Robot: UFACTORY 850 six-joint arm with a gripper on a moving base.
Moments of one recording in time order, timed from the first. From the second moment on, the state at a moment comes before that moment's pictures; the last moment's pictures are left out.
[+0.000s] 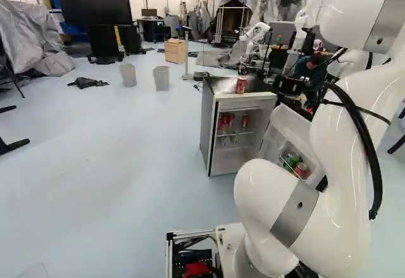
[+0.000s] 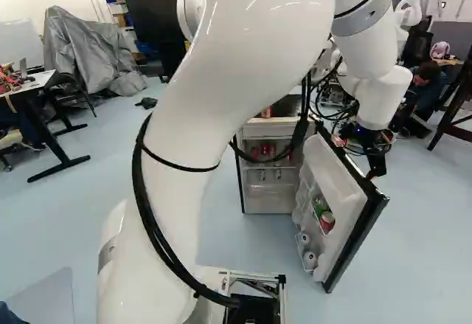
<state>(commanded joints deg) -54.0 -31.5 -77.7 15.7 -31.4 6.0</state>
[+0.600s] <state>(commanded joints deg) -53.2 -29.5 -74.9 15.7 -33.7 6.0</state>
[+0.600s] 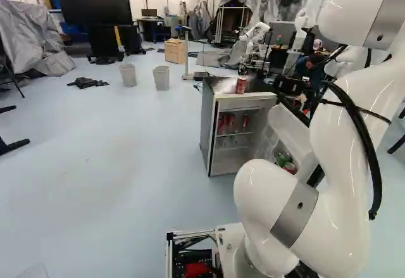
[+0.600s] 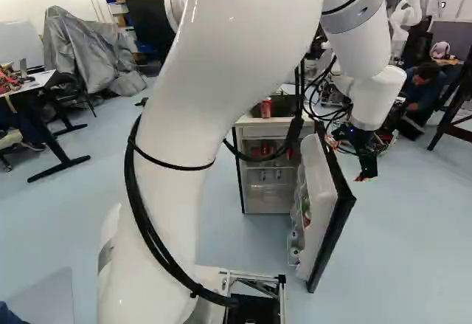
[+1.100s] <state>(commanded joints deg) -51.9 -27.8 -72.4 15.7 -35.5 6.0</state>
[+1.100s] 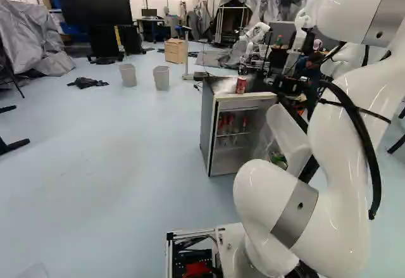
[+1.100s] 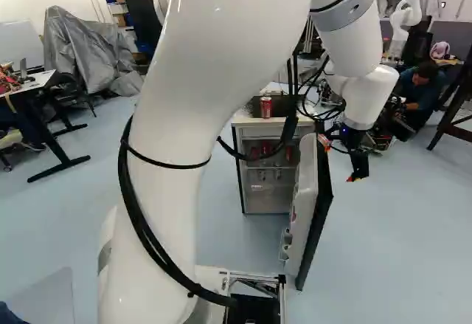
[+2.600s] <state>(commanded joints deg) -53.1 -27.9 -74.2 15.7 -35.6 6.0</state>
